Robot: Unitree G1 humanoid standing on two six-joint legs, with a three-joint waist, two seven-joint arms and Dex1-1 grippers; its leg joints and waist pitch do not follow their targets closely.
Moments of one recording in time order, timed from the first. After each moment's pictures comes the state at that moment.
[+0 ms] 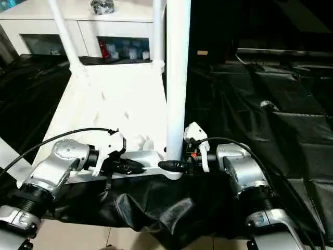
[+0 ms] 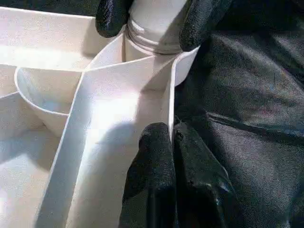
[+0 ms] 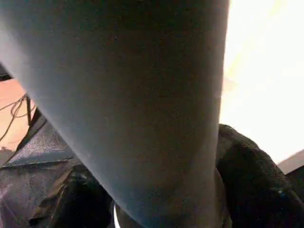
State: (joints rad) left arm -0.51 0.35 -0.26 0.49 0.00 0.14 -1.28; right arm -0.48 -0.33 0.15 0.51 0.13 0.24 1.26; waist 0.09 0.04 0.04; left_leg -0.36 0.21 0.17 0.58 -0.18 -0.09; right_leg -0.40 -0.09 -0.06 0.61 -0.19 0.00
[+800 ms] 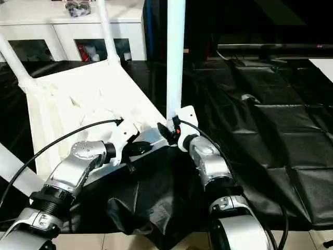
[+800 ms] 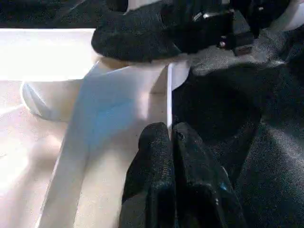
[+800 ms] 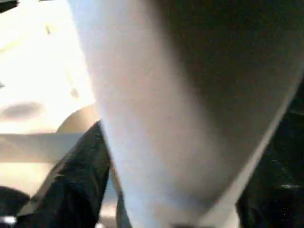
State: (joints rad) left arm -0.51 0.19 -0.19 0.45 0.07 0.29 -0.87; right arm -0.63 -0.06 -0.01 0.83 0.03 0.02 0.52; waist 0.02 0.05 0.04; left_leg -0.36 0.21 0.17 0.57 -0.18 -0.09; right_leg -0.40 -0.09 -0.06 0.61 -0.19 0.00
